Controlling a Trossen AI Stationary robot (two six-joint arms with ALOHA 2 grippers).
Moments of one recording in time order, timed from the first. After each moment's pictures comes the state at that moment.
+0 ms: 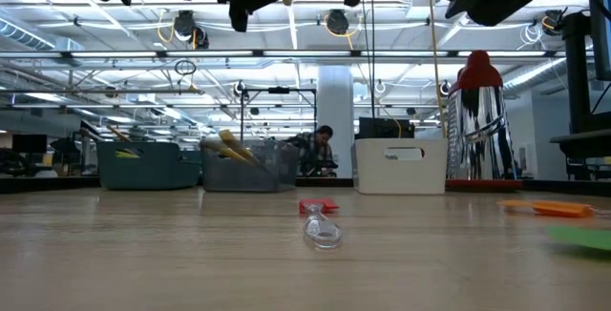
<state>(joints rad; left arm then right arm) -0.13 1.41 0.72 0.71 -0.18 -0.07 0.08 1.61 0.78 1.26 0.08 0.04</state>
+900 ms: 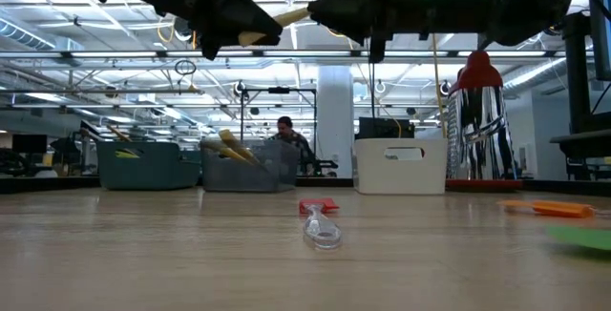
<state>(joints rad) -0.11 1.31 0.71 0.29 -0.26 -0.22 0.08 1.59 0.63 1.08 0.24 0.15</state>
